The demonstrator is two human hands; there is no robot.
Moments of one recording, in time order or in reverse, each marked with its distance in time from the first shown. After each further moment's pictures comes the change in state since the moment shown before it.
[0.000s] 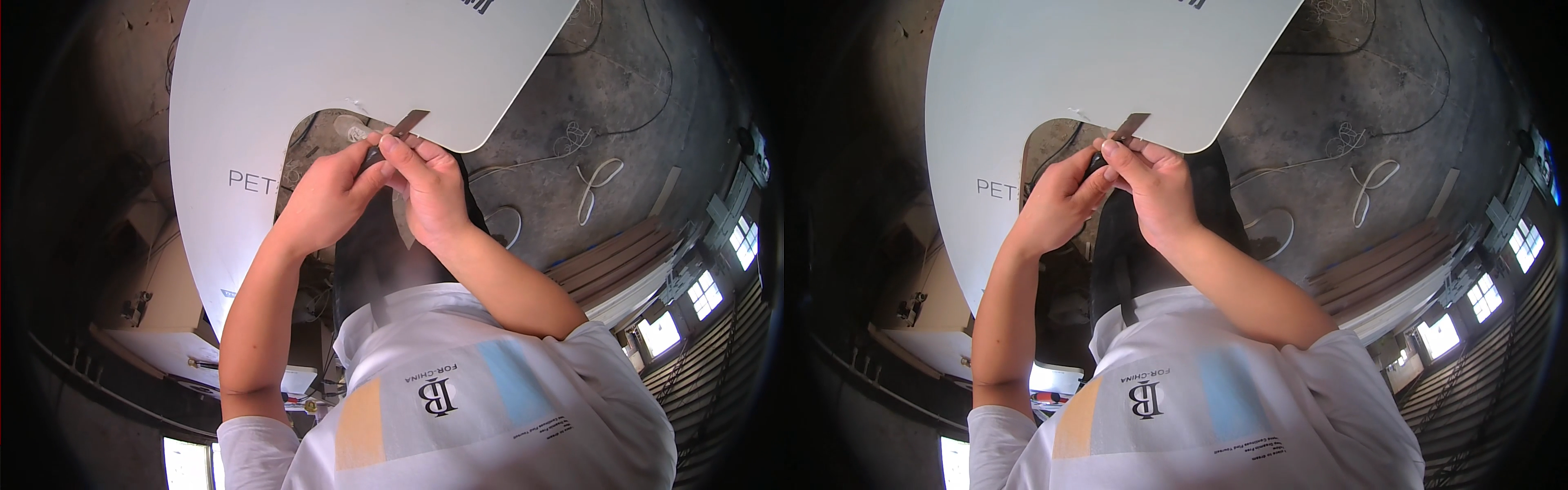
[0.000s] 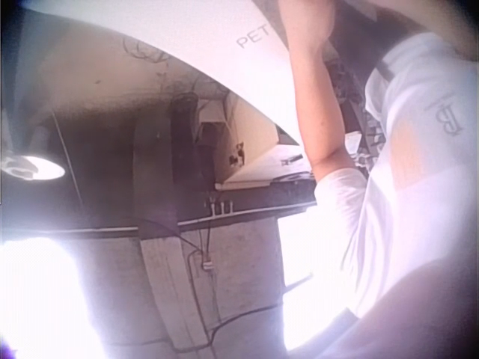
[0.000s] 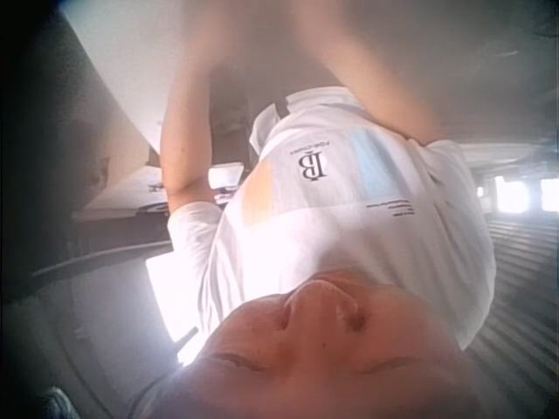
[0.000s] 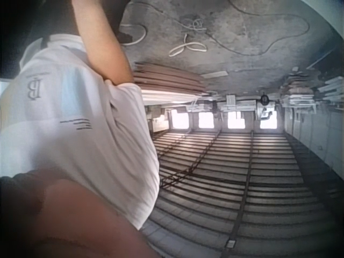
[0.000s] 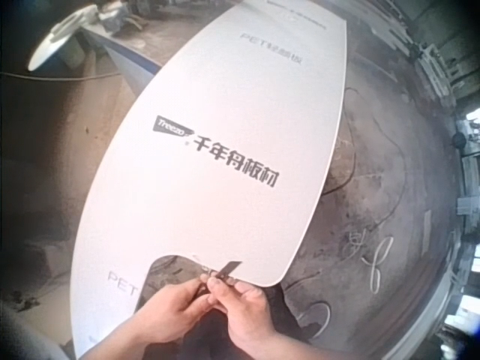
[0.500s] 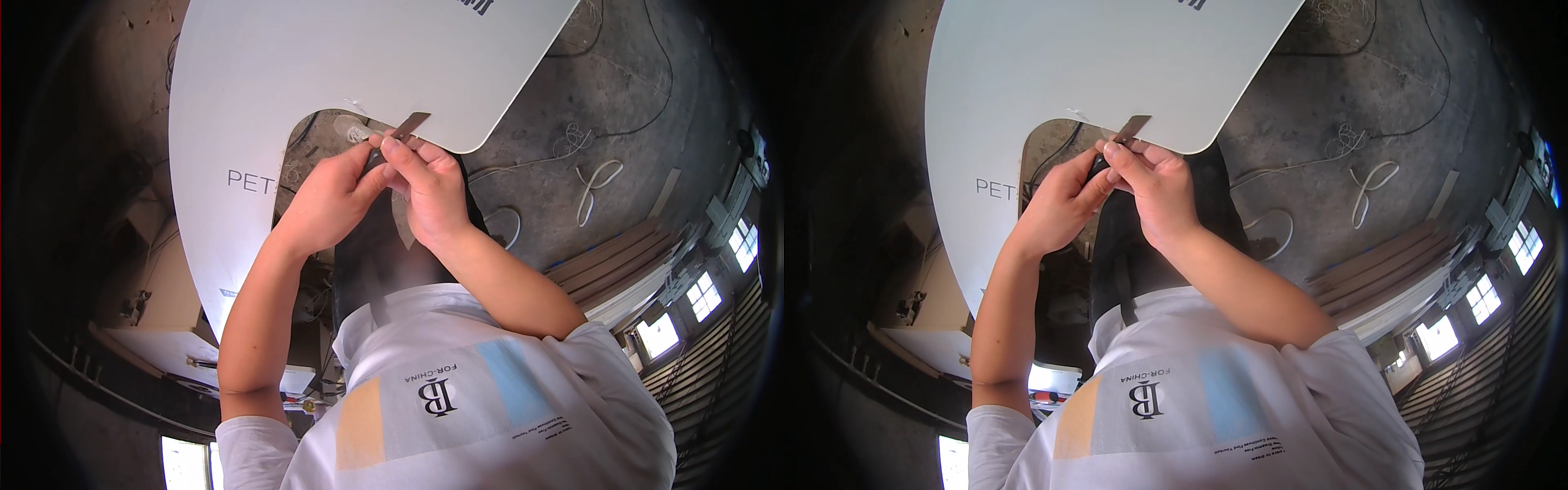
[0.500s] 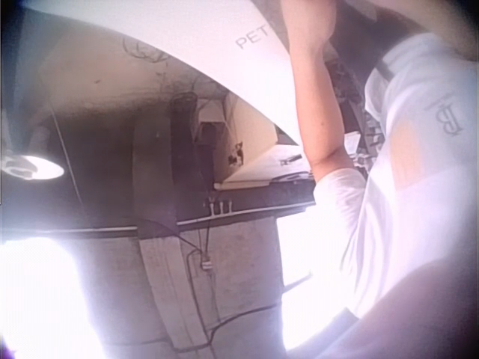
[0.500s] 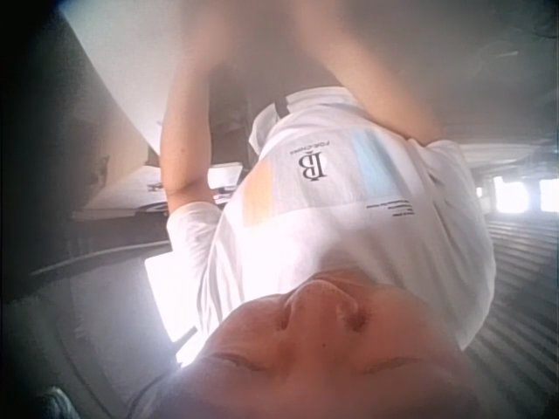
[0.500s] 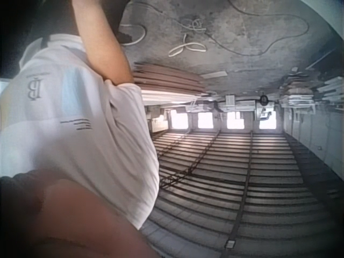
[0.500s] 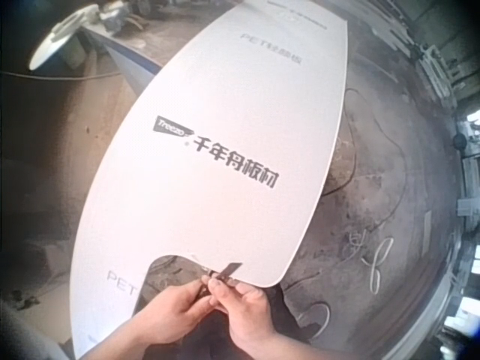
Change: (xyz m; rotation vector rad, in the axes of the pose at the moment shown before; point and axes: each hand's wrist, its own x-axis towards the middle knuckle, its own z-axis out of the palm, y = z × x) left_hand -0.001 0.005 0.002 -0.016 -0.012 0.014; right_hand -0.001 0.000 -0.005 -0.012 -0.017 -0.010
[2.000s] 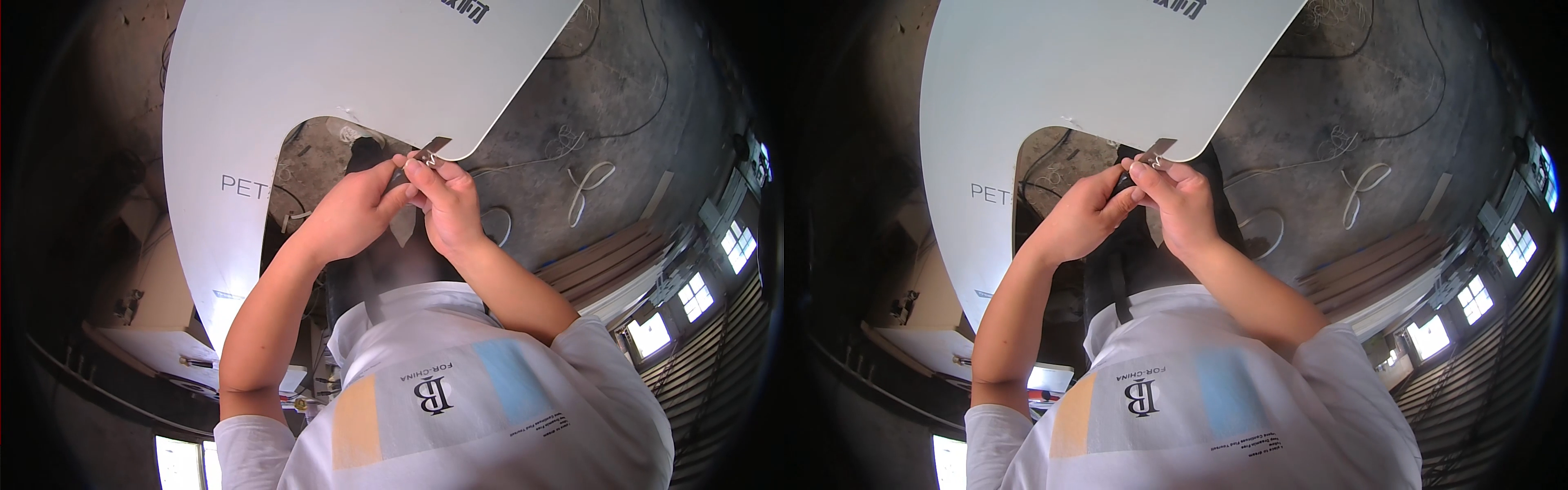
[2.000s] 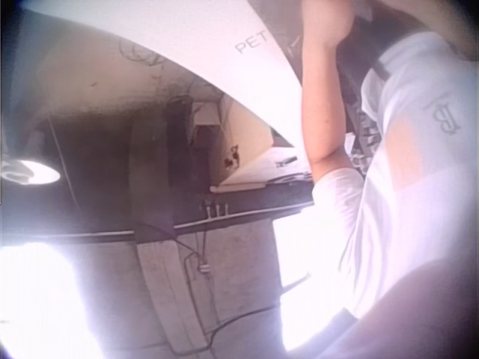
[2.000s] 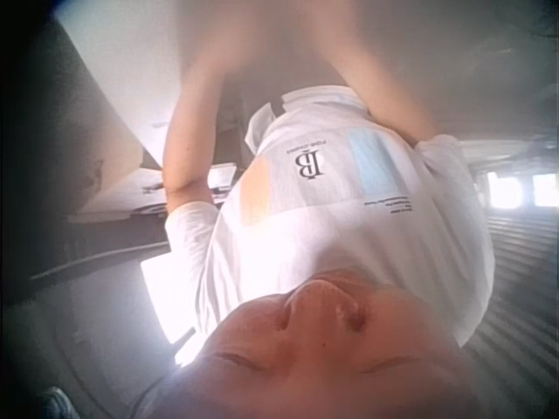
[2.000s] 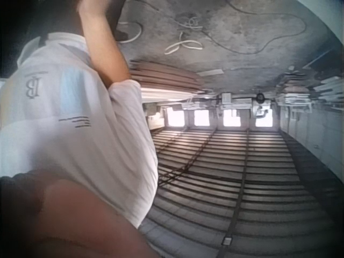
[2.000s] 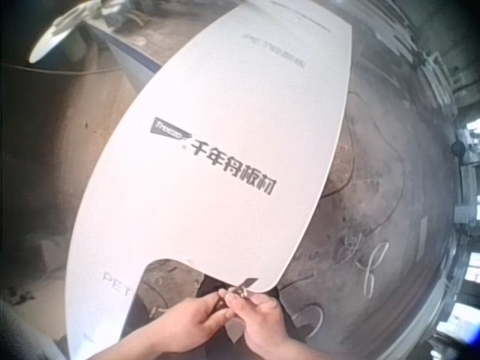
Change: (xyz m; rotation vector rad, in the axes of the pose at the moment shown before) left_hand 0.007 0.000 0.026 -0.010 -0.109 -0.024; right_hand -0.012 -0.007 -0.042 -0.101 0.037 0.055
